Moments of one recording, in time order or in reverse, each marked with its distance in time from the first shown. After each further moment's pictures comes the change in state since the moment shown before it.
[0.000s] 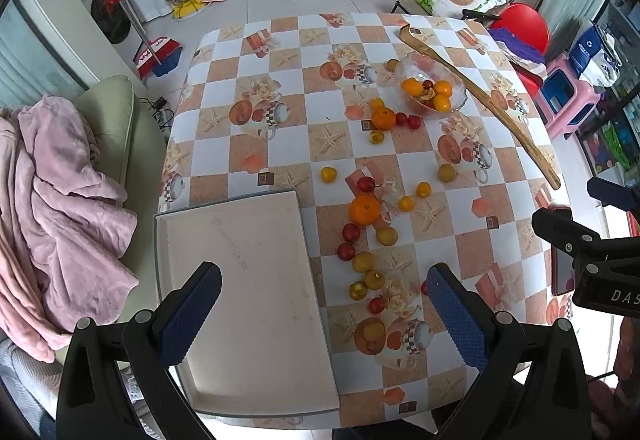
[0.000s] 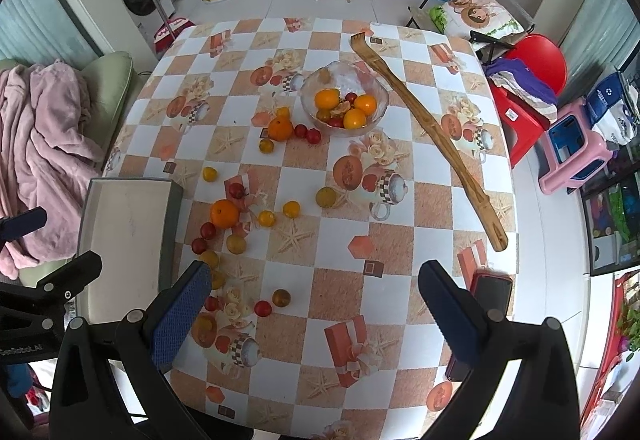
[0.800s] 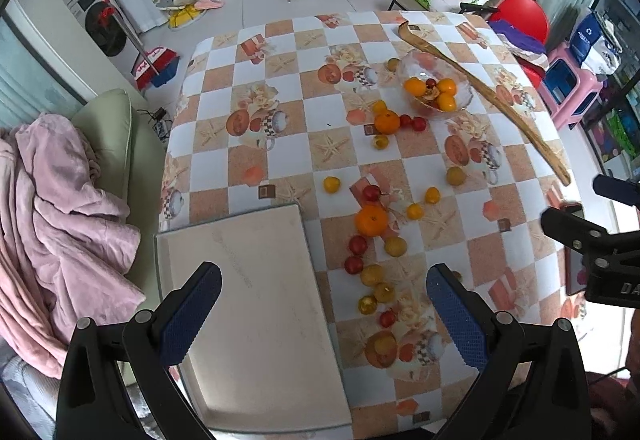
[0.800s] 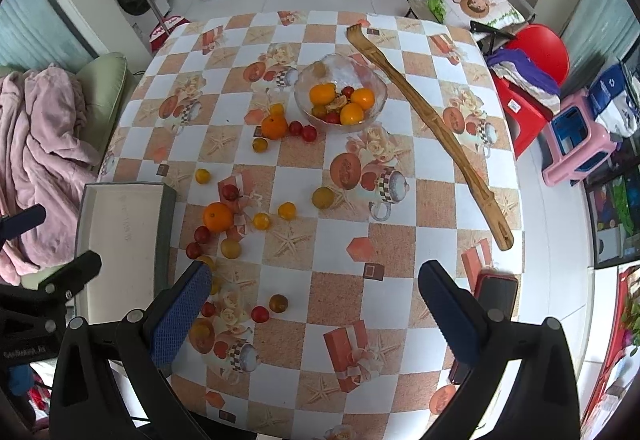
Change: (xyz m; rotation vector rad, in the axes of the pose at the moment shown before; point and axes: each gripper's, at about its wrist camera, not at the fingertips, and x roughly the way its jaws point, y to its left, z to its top) left arm 0.017 -0.005 0.011 0.057 -0.036 0.095; right arm 0.017 -0.009 0.004 0.041 0.032 0.014
